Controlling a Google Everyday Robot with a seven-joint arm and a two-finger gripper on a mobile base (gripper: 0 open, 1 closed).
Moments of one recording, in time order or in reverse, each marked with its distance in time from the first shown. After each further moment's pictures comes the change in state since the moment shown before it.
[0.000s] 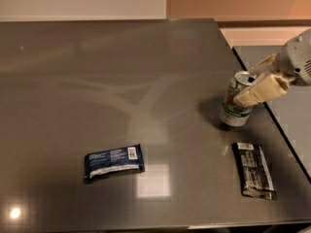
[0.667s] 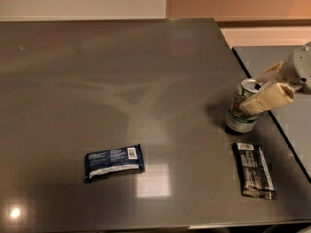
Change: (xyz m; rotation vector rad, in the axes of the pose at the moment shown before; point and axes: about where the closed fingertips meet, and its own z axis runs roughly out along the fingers) arm 0.024 0.000 -0.002 0.026 0.023 0.022
